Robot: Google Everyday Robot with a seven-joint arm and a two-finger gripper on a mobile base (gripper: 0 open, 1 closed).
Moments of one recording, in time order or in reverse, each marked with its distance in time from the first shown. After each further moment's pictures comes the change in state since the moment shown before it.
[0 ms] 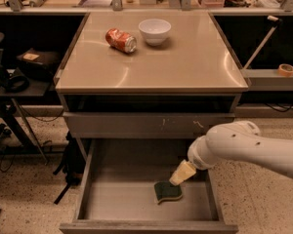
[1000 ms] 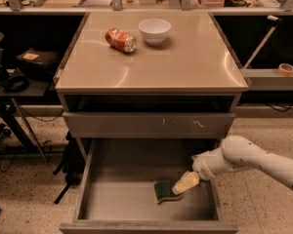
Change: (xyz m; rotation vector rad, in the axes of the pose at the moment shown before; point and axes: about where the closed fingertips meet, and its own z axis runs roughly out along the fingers) arm 0.041 0.001 0.095 -0.322 -0.192 0.096
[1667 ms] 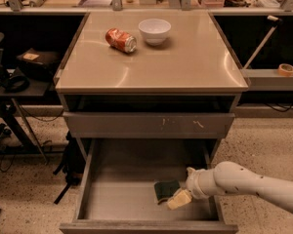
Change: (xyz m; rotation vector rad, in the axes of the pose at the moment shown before) arm 0.027 0.037 0.034 0.104 -0.040 -0.027
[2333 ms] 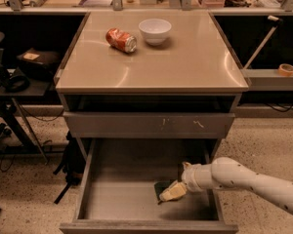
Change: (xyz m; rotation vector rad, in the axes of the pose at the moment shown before) arm -0.024 -0.018 0.021 -0.021 -0.098 0.024
